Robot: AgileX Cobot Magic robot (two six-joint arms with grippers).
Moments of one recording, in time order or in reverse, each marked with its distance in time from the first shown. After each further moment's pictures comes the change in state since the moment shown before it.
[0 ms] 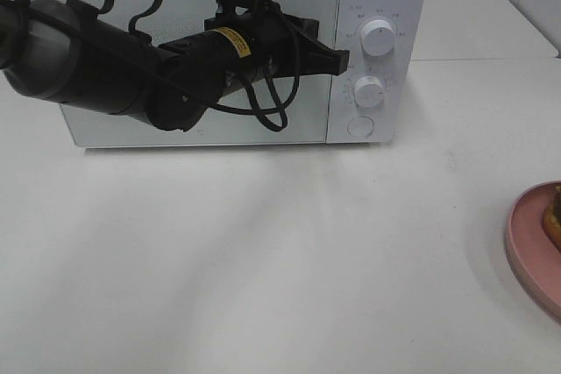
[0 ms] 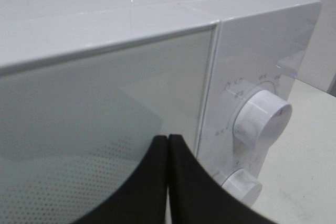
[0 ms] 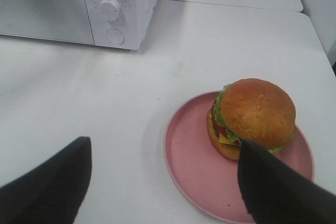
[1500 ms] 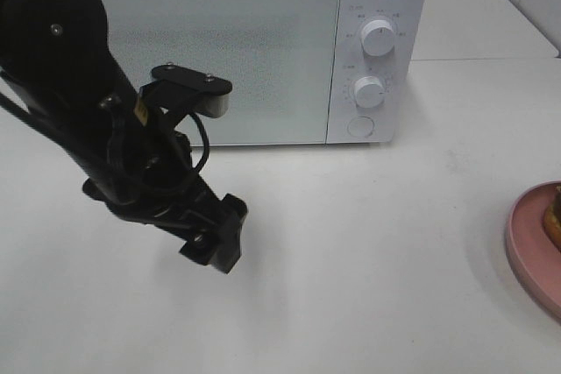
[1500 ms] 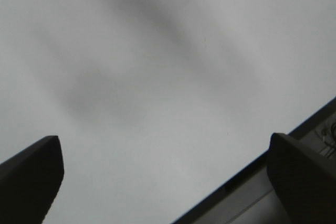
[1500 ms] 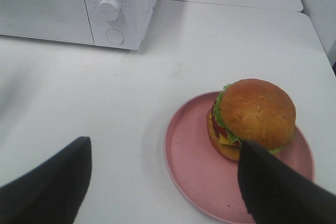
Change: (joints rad) left arm -0.038 -0.383 0.198 -0.031 1.330 -0.015; right arm 0.000 0.000 0.000 0.000 0.000 0.000
